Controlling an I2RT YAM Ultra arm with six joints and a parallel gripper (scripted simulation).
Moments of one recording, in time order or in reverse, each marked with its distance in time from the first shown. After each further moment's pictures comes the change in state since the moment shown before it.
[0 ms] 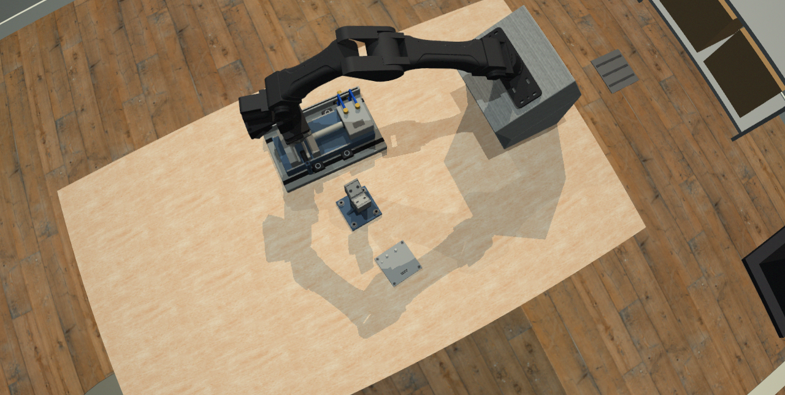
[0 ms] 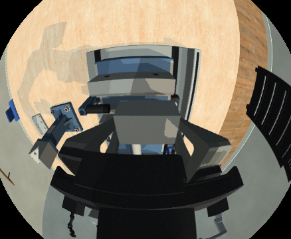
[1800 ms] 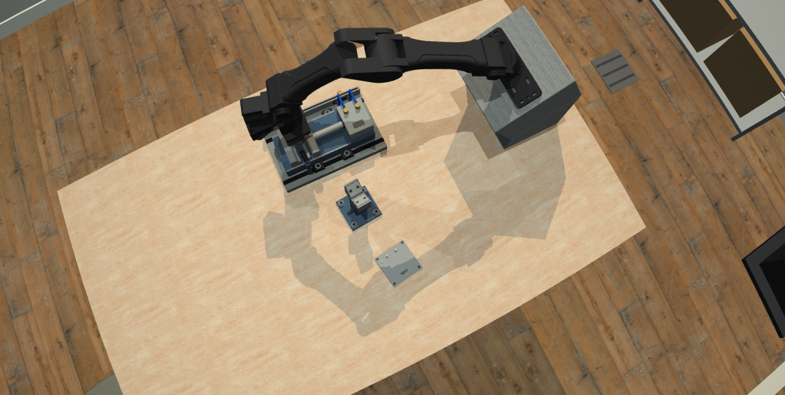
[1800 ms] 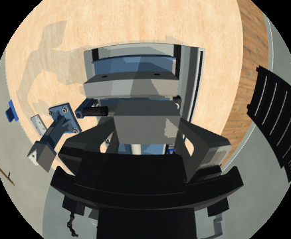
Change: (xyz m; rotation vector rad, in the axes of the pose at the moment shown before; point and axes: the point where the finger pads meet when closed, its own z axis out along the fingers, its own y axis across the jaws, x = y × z) arm 0.002 0.001 0.010 -0.002 0.007 0.001
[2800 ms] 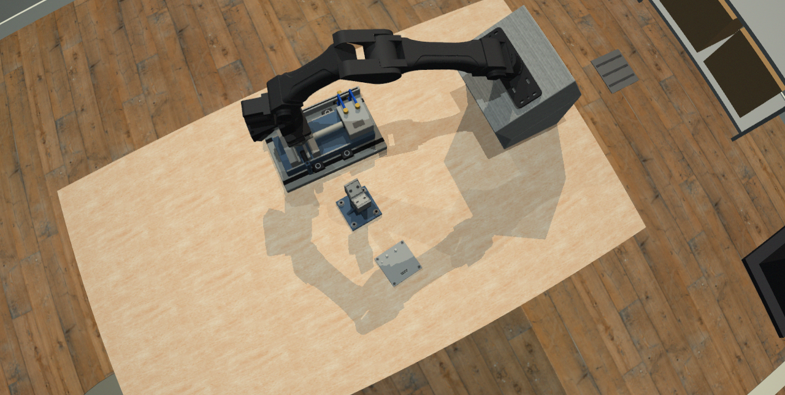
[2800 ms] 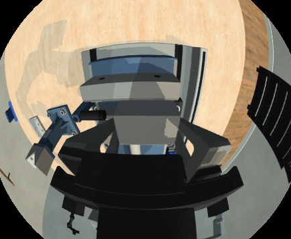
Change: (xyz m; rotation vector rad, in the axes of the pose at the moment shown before) arm 0.000 0.000 0.009 0.000 -0.002 -0.001
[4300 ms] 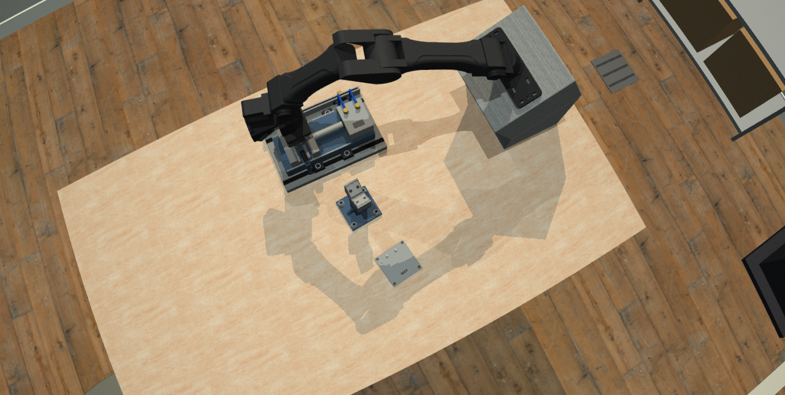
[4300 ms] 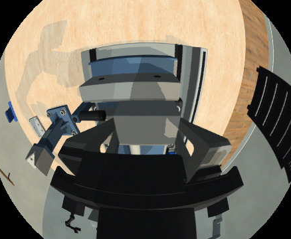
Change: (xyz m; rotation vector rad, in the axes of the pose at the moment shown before) arm 0.000 0.000 0.001 0.000 0.000 0.000
